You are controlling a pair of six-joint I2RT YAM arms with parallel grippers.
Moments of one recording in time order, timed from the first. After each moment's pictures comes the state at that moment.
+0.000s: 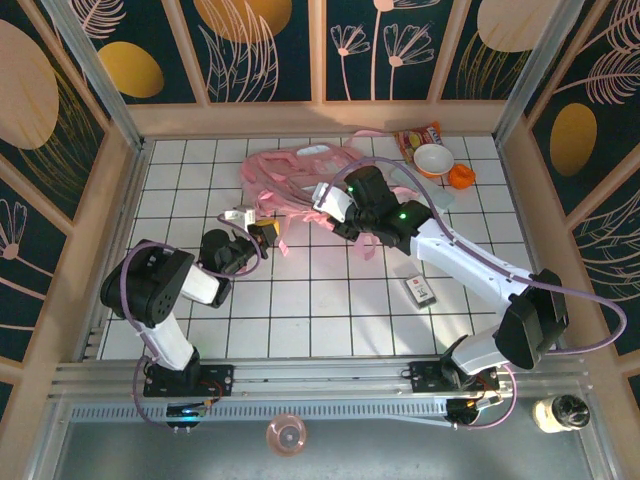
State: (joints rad) left arm -0.34 1.73 0.37 1.24 0.40 -0.44; right arm 0.75 1.44 1.23 -0.48 -0.02 -0.55
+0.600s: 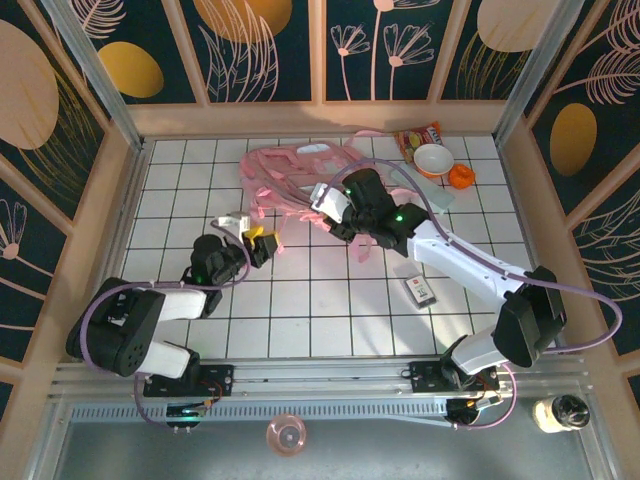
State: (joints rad) left arm -0.35 1.44 0.27 0.94 0.32 -0.38; right arm 0.75 1.45 1.19 -0.42 -0.04 -0.51
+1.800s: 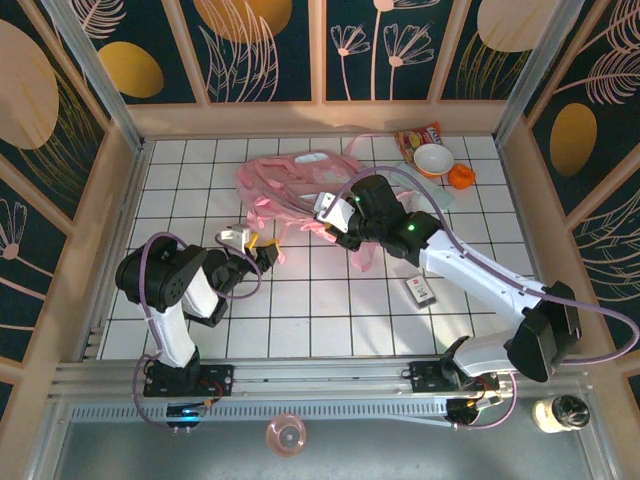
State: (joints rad) left arm -0.35 1.87 0.23 1.49 0.25 -0.31; right arm 0.77 1.35 1.14 -0.45 -0.12 -0.54
